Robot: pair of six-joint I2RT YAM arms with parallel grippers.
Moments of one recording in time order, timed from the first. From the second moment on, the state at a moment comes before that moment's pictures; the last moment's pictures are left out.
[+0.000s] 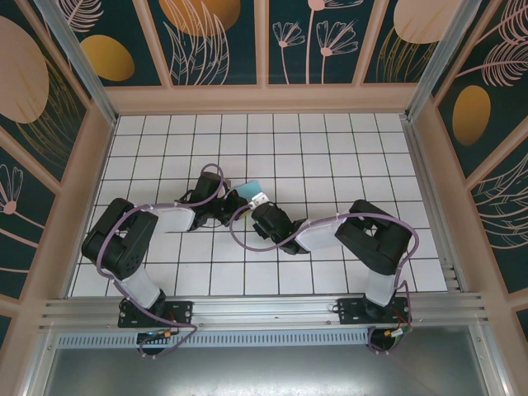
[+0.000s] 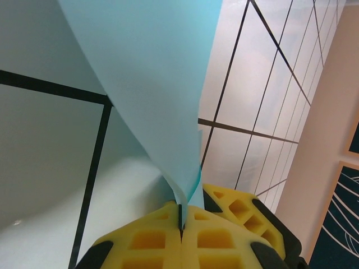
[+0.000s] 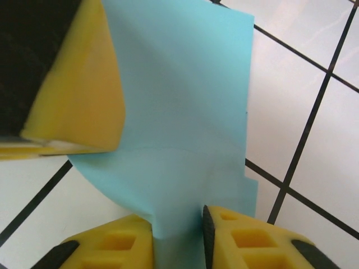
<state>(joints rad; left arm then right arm) -0.49 1.69 0.72 0.20 0.50 -1.15 1.00 1.82 0.79 0.27 0.43 0.12</state>
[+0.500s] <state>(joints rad) -0.38 1.51 0.77 0.00 0.37 -1.03 0.96 1.74 0.73 0.28 0.29 0.16</state>
